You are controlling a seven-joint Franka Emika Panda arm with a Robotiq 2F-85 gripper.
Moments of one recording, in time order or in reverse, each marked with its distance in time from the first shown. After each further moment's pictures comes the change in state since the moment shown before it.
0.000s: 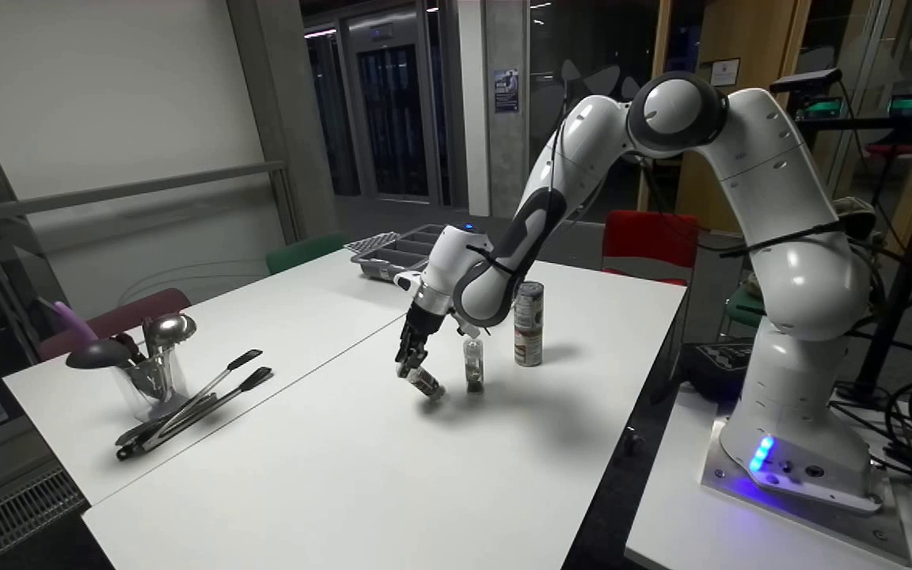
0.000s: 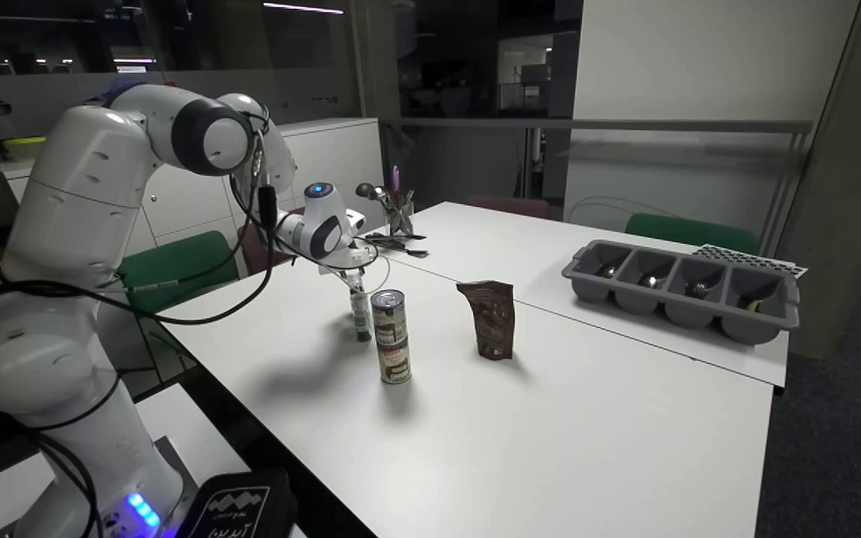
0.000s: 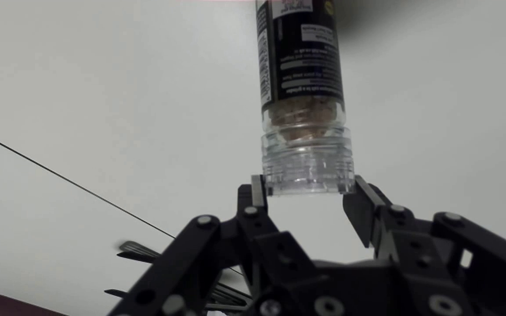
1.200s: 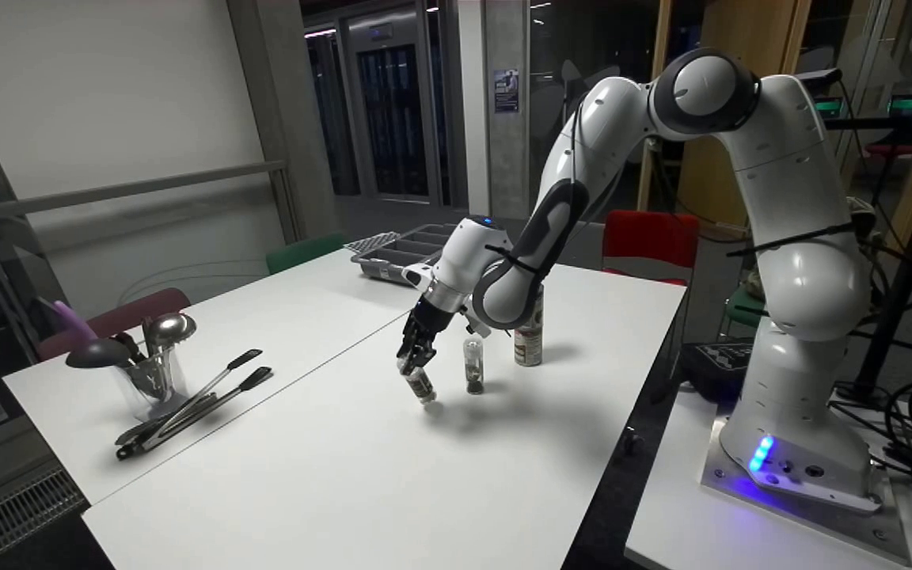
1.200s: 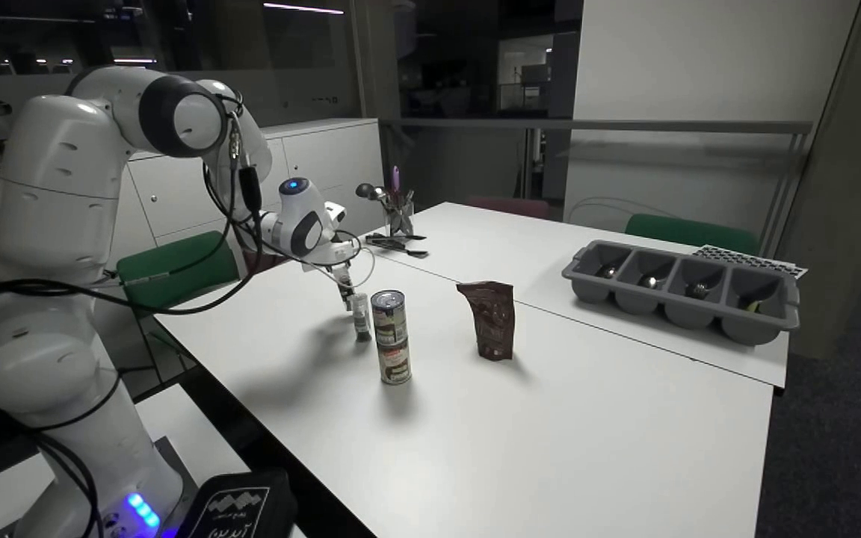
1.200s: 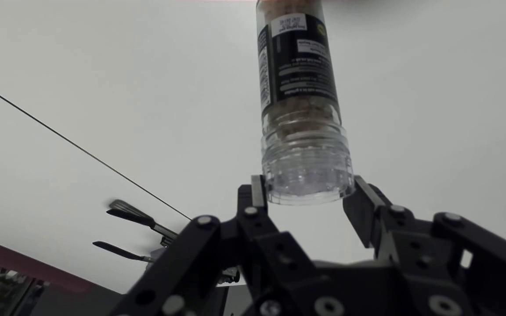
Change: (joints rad) arm 0.025 -0.121 0.008 -0.149 -0.004 0.117 0.007
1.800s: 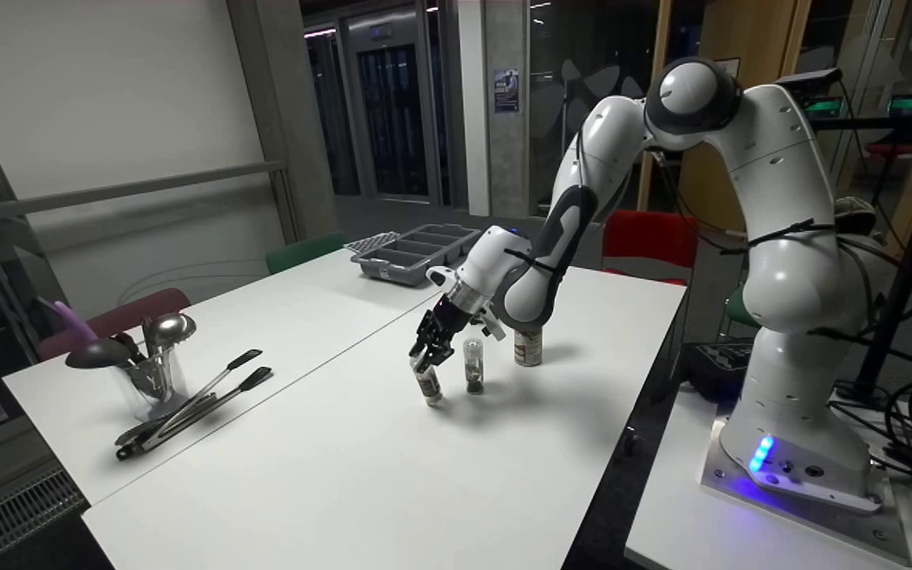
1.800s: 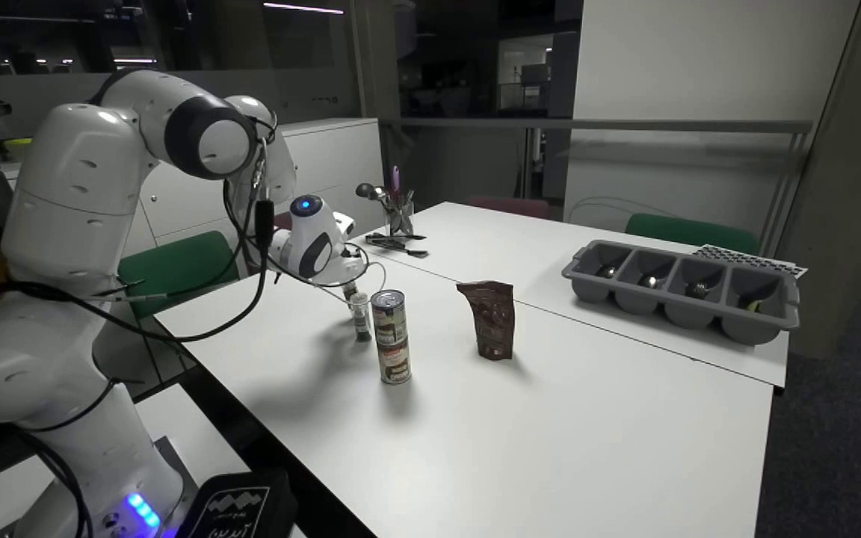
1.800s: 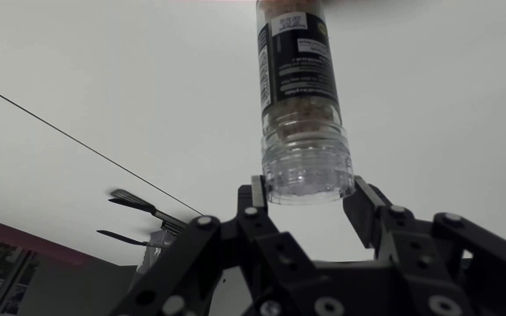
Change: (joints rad) arm -0.330 0.102 0.238 -0.078 -0.099 0.143 -0.111
